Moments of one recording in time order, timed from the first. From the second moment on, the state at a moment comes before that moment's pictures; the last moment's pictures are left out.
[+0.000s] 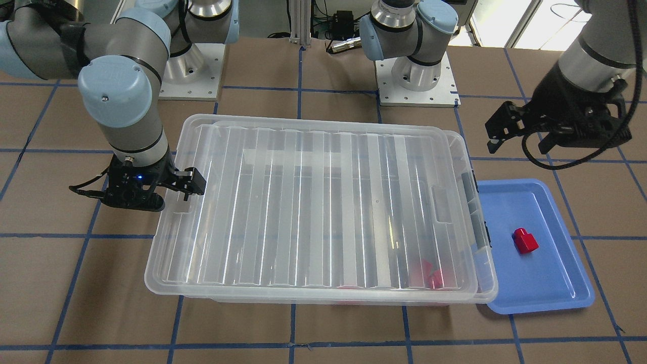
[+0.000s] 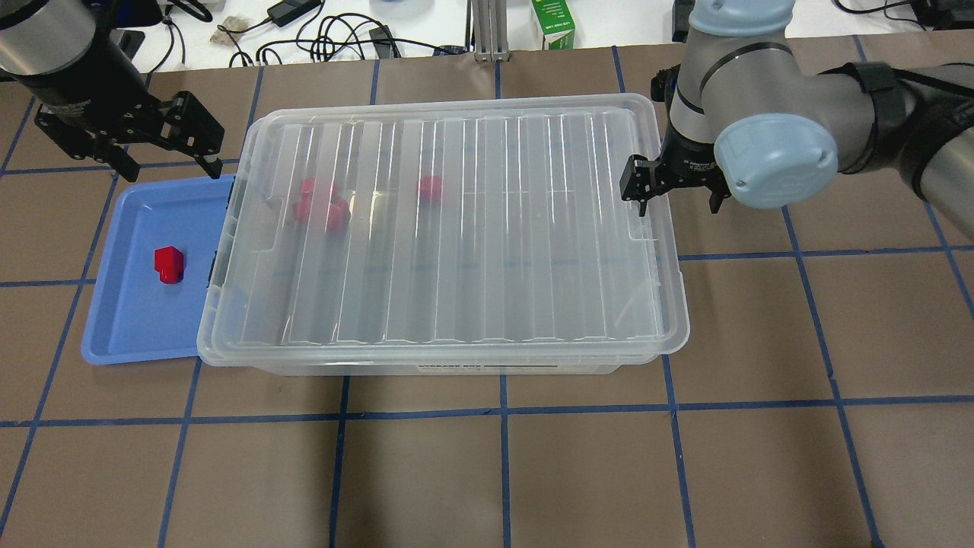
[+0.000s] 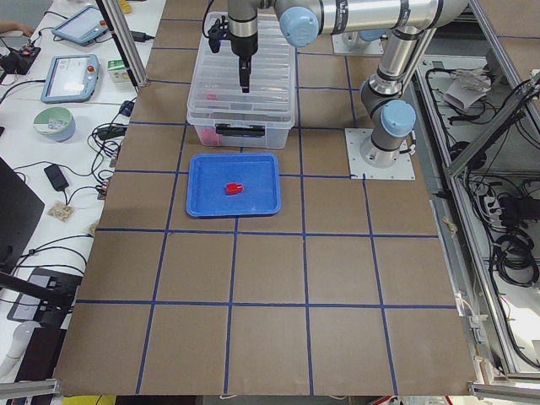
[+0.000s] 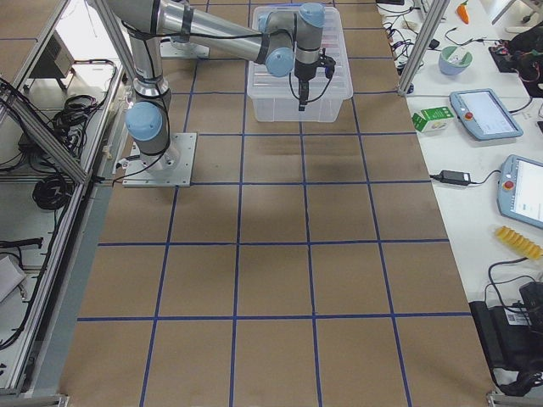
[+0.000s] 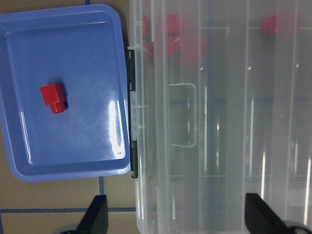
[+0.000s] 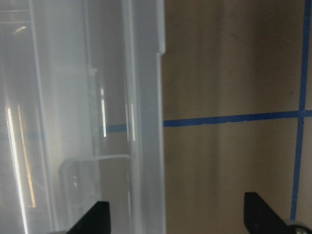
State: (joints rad) left arm -1.28 -1.62 -1.53 -1.58 1.57 0.28; right arm 1.60 -1.38 1.75 -1.92 -1.72 0.07
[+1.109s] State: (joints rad) left arm -1.10 -2.00 -1.60 -1.24 1.54 0.38; right arm 1.37 -1.42 1.76 -1.91 -1.76 -0.12
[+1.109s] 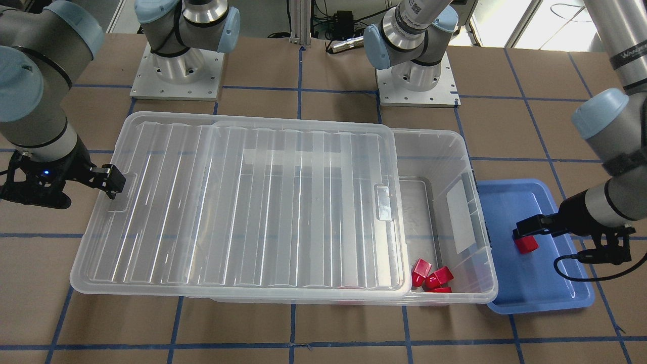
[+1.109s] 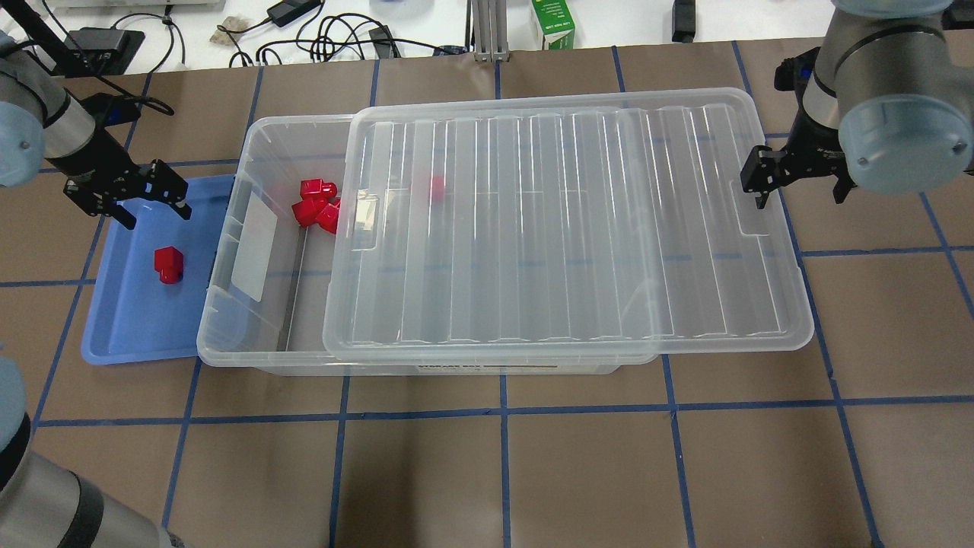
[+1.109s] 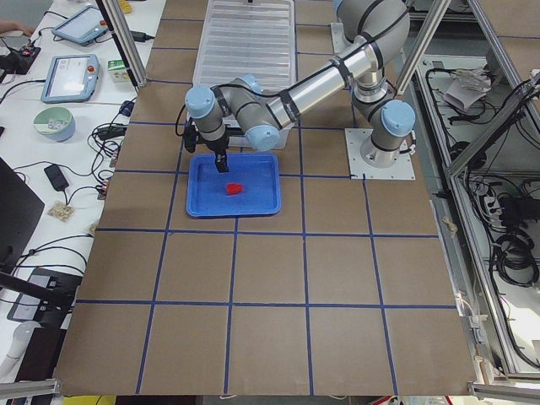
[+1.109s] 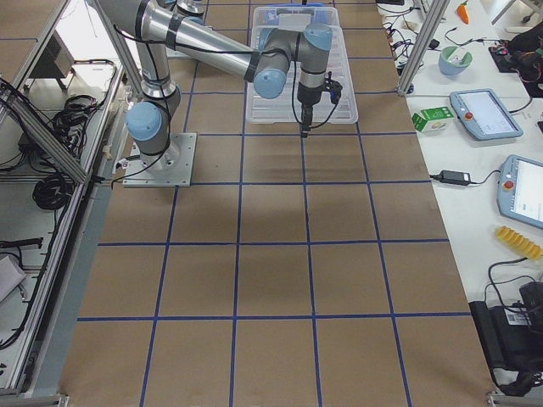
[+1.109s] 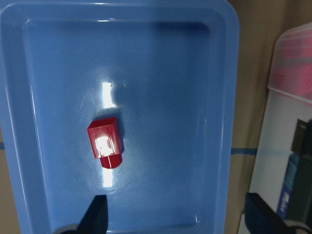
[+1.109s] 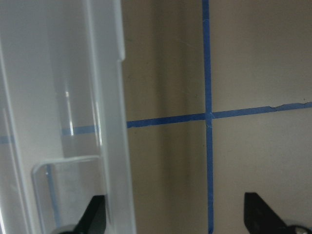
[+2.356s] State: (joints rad) left arm -1.05 -2.11 -1.69 -1.06 1.58 0.38; right arm 1.29 -1.43 1.75 -1.91 -1.74 -0.23
